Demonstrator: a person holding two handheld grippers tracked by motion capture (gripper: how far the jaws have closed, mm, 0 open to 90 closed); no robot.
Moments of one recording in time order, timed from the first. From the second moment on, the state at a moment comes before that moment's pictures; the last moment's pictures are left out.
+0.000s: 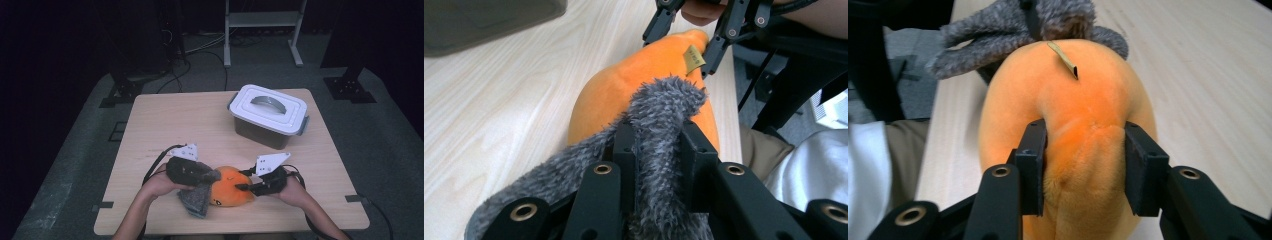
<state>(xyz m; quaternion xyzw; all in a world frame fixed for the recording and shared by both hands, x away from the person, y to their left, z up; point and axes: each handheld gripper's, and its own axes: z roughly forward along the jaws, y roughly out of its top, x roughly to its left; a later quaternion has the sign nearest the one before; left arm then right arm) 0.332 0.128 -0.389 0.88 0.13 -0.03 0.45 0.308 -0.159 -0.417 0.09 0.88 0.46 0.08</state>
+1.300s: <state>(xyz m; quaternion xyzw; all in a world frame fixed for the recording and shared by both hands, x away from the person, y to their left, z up) 0.335 0.121 -0.385 0.89 0.12 -0.03 0.45 0.300 -0.162 -0.423 0.07 0.87 0.49 0.07</state>
